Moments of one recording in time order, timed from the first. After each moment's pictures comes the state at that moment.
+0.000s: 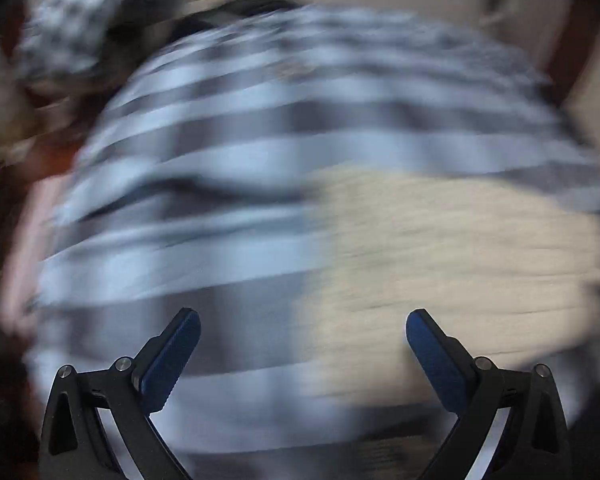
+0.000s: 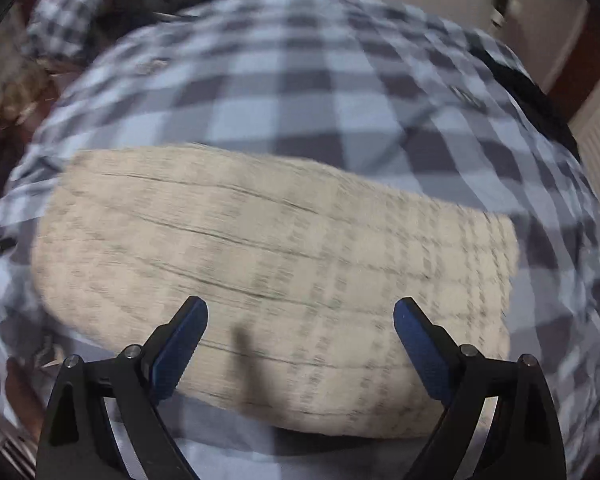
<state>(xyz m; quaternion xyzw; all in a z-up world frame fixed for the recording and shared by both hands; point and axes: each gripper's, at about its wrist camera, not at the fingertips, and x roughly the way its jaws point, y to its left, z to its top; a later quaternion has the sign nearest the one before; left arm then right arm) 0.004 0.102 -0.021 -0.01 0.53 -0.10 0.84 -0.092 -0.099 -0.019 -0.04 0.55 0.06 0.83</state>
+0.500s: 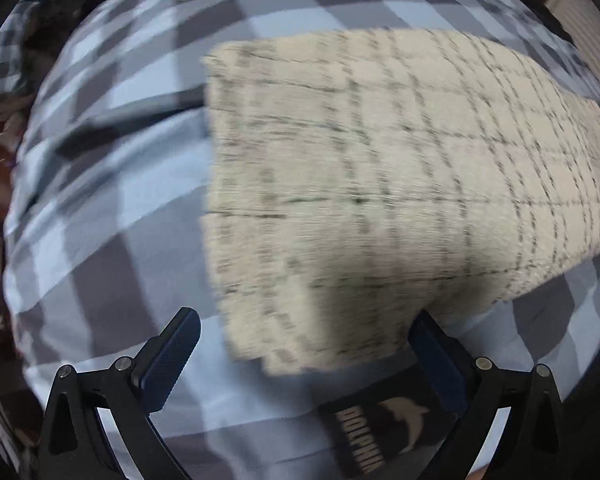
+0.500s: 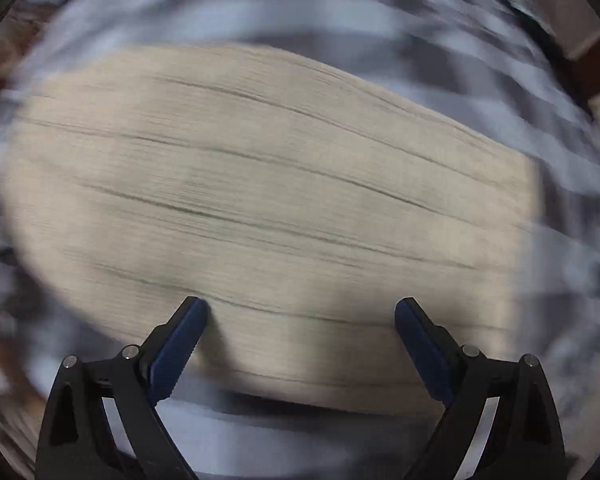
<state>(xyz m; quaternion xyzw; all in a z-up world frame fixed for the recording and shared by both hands) 0.000 0.068 -0.089 0.11 0.64 -0.09 0.75 -0.080 -0.159 -0.073 -0.07 0.68 0.02 0.73</state>
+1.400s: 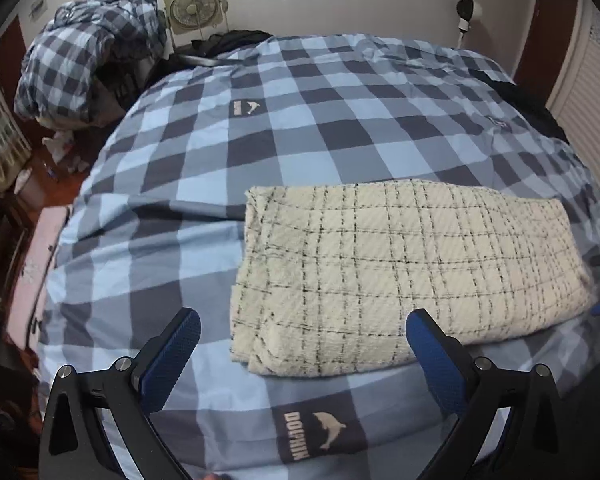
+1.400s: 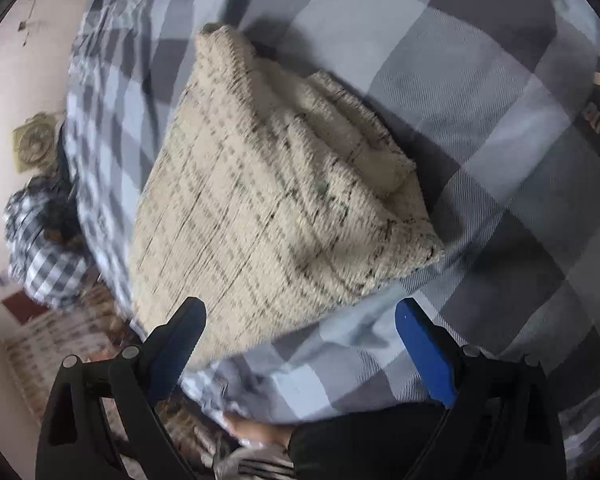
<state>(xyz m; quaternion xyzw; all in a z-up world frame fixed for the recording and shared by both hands) -0.037 0.050 0.011 0.04 0.50 -0.06 0.86 -0.158 -0.329 -0.079 0.50 0.65 -0.07 0.57</state>
